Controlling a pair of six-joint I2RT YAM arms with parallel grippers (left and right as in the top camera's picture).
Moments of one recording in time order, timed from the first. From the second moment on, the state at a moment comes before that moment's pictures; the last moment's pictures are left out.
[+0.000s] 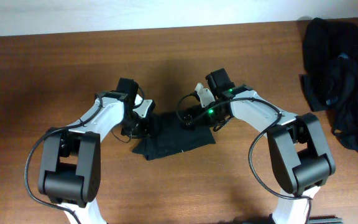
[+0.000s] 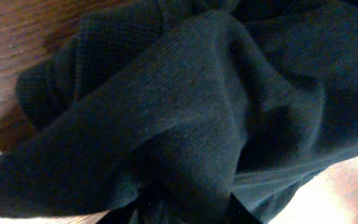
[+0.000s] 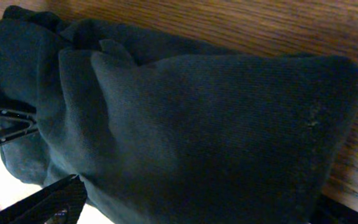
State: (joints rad) left arm -0.23 1.97 1.22 -0.79 0.39 -0.02; right arm 0.34 1.97 1.24 -0.59 -0.50 0.14
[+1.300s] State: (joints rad) left arm -0.15 2.05 2.29 -1.40 -0.32 0.04; right arm -0.08 1.98 1.33 -0.90 -0.46 -0.01
